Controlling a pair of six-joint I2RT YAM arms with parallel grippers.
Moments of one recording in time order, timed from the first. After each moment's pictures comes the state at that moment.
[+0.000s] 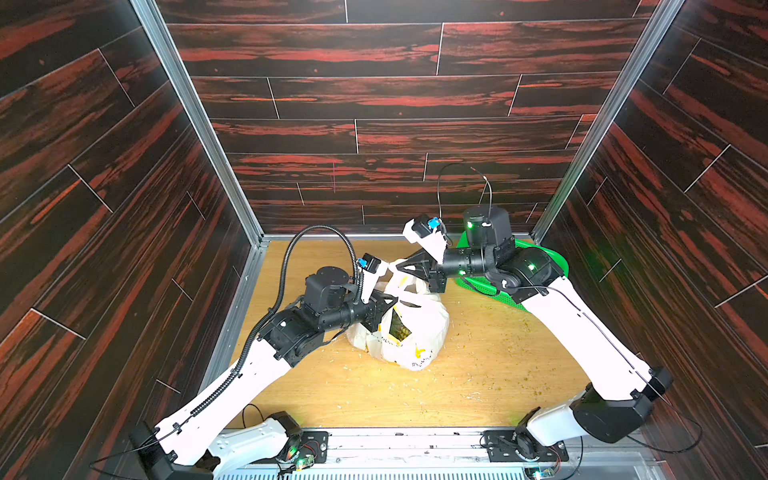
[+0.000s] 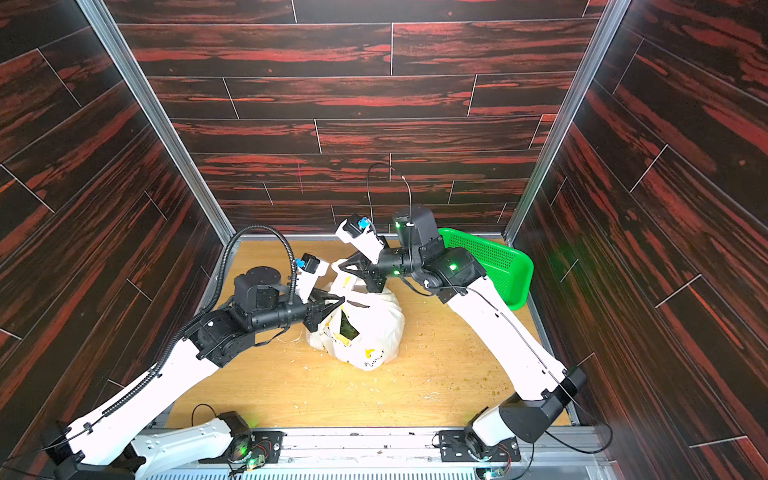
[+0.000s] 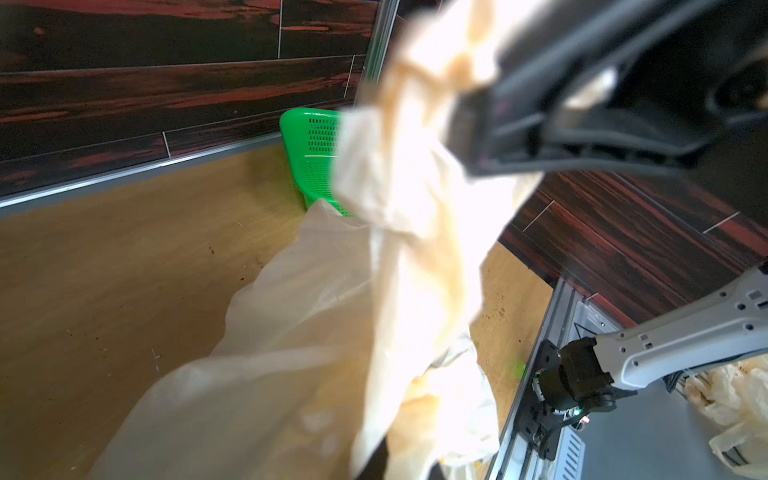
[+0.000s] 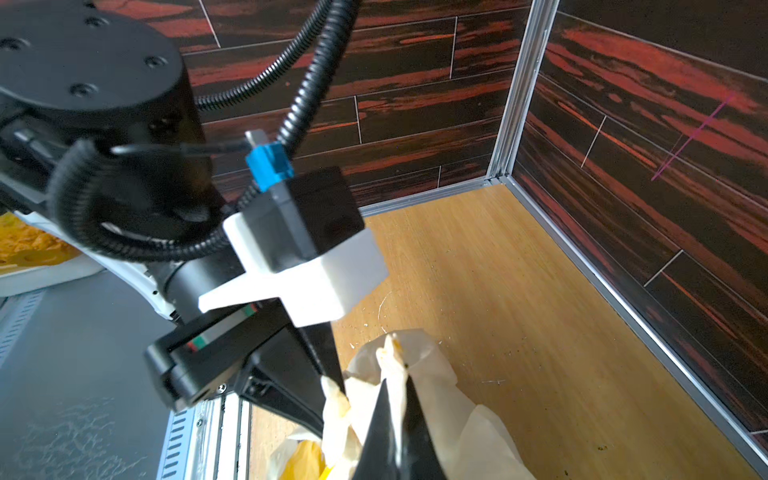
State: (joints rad) left arm -0.69 1.09 1.14 -0.43 0.32 -0.26; right arm 0.71 1.50 1.83 -0.79 -0.60 -0.25
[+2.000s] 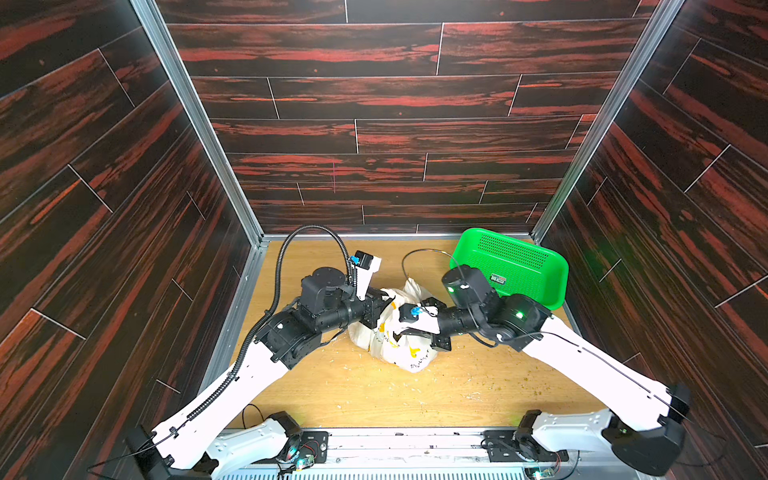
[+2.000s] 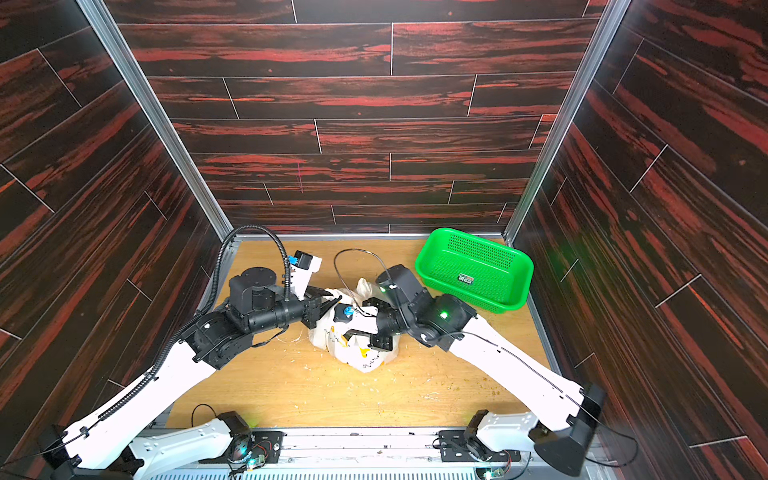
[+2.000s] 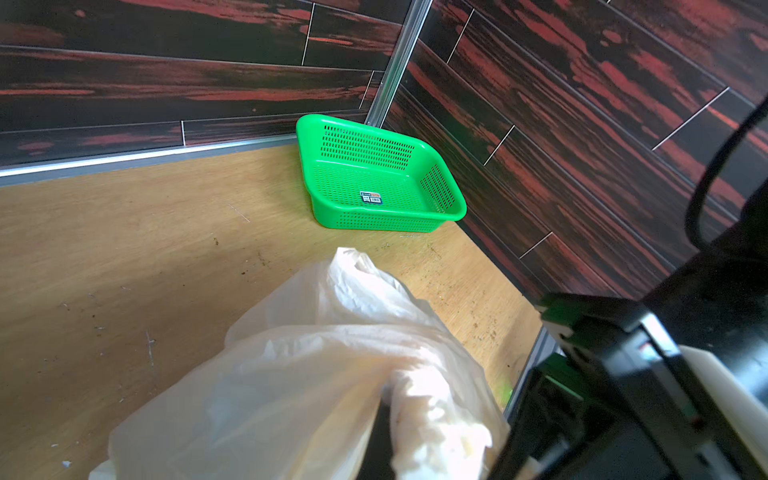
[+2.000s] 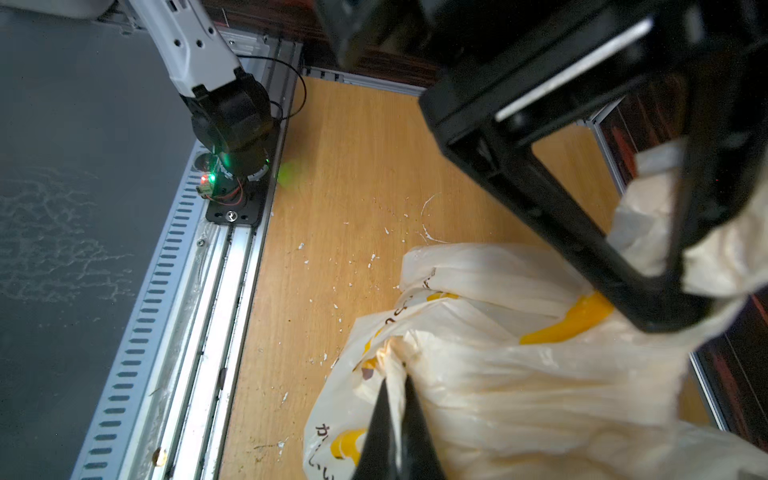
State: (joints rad) left arm -0.68 1.07 1.14 -0.42 0.29 -0.36; right arm 0.91 1.26 1.36 -0.79 -0.44 -0.60
